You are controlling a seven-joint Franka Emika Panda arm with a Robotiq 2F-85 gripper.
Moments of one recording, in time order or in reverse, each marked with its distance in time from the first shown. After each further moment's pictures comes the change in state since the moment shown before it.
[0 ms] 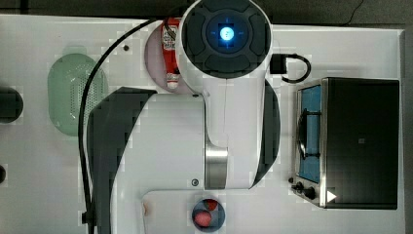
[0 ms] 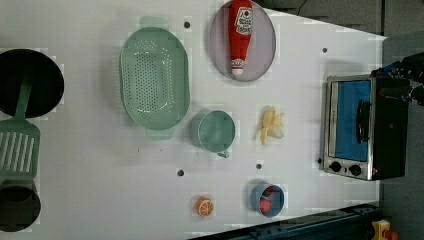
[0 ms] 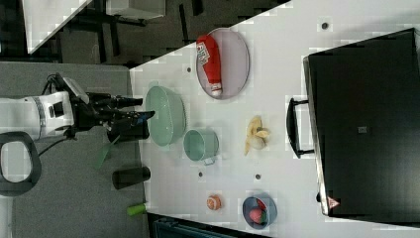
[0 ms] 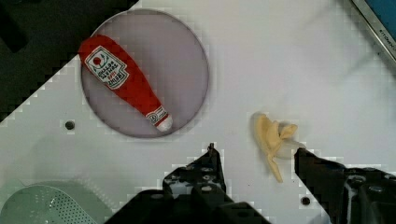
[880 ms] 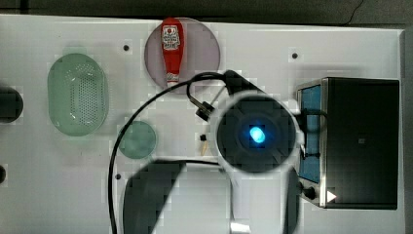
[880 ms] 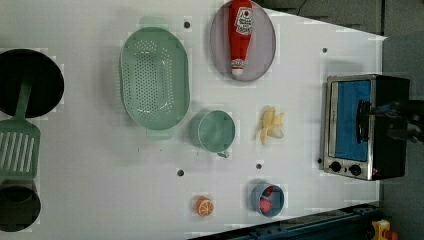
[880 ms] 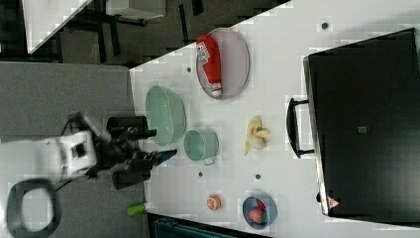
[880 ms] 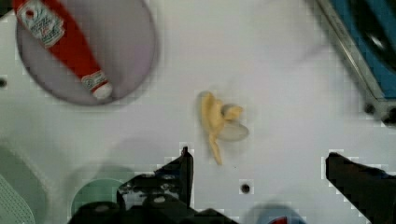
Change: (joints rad) arm -0.040 -0.217 -0.018 -0.326 -0.038 0.070 -0.187
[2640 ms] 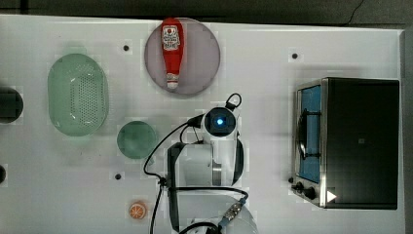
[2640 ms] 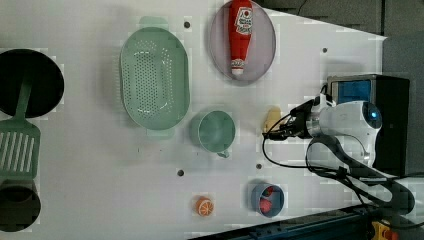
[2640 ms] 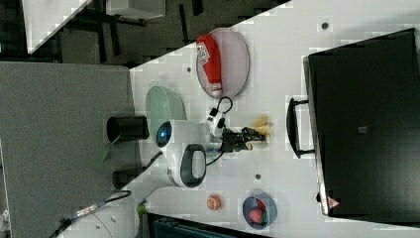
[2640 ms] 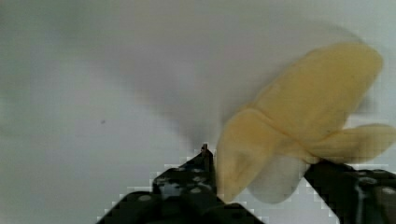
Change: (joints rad) arm 0.009 0.595 -0.012 -0.311 -0.023 0.724 -0.899
